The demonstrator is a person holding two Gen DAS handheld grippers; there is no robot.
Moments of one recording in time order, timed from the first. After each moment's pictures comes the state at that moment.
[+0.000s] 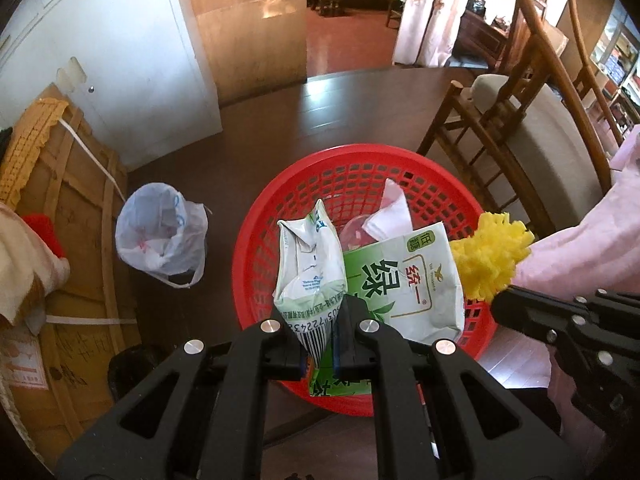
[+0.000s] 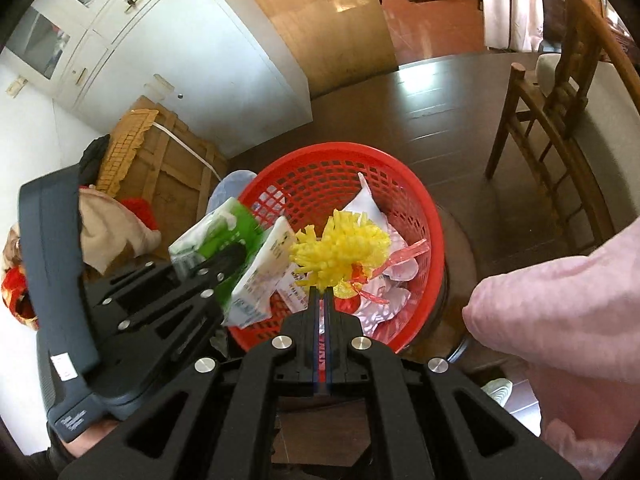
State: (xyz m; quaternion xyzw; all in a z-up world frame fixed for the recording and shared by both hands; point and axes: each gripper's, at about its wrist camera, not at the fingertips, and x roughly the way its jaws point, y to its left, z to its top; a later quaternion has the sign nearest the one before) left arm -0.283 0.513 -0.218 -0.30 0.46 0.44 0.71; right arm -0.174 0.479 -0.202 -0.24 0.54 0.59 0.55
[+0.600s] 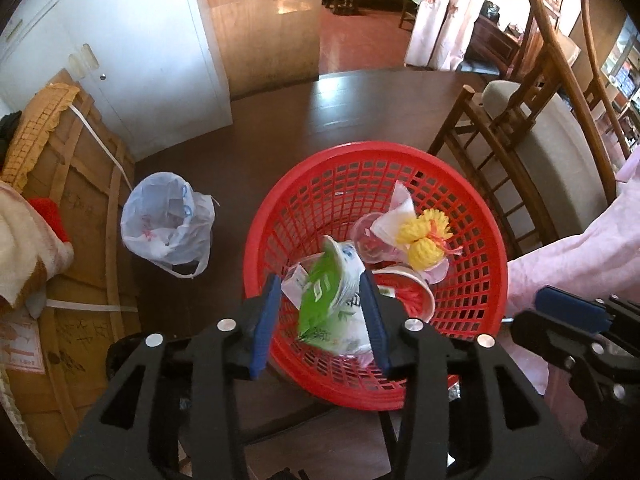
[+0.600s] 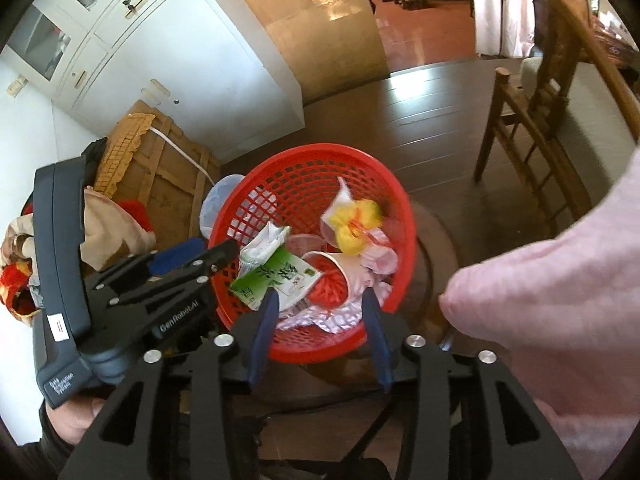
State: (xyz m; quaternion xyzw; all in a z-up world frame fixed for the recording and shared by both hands) left arm -0.286 0.508 -0.215 -0.31 0.45 0.46 0.70; right arm -0.159 0.457 -0.193 -0.24 0.53 0.59 0.57
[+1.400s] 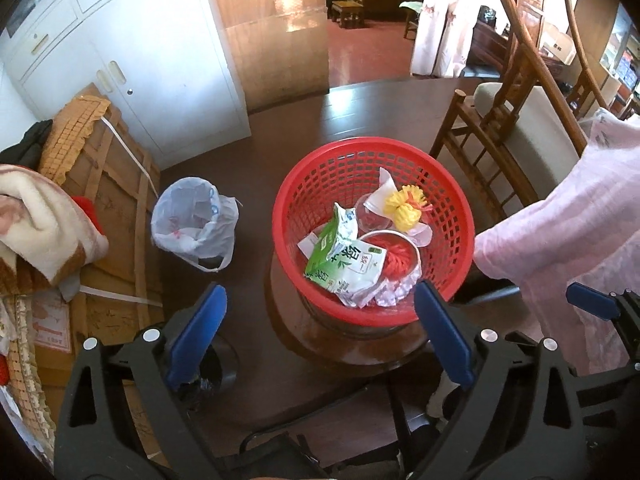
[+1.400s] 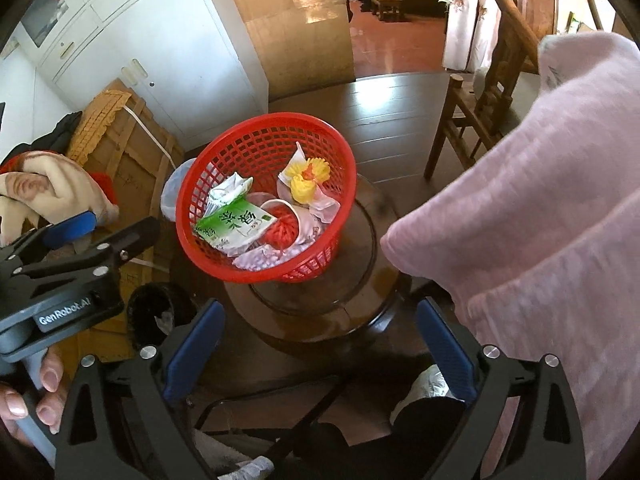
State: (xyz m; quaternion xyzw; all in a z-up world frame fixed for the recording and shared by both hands) left arm -0.304 0.438 -0.166 -0.27 0.45 0.48 0.70; right arm -0.168 0.386 -0.181 -0.29 0.48 0.55 0.62
